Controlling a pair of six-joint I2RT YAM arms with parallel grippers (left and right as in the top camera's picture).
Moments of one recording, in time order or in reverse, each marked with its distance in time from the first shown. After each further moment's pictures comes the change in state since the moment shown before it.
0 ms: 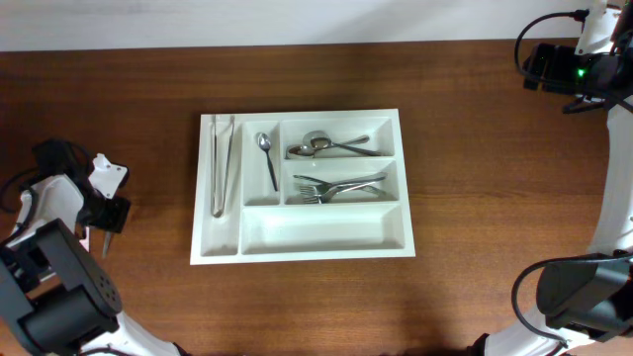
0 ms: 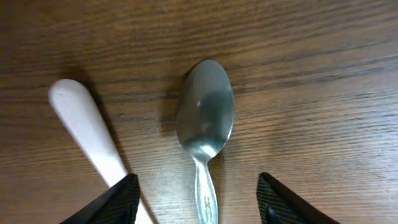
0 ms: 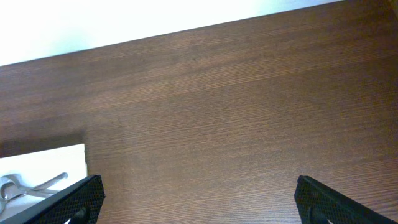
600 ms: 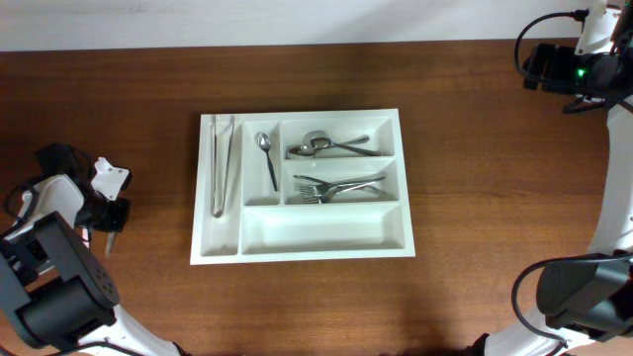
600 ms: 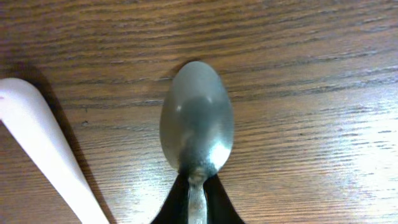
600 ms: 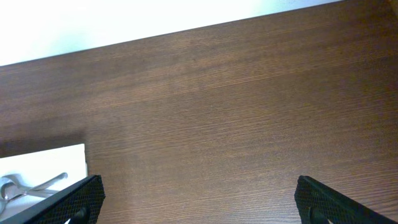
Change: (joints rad) left arm 0.007 0.045 0.006 -0.009 0.047 -0.055; right arm 0.000 0.000 0.000 0.000 0.000 0.000
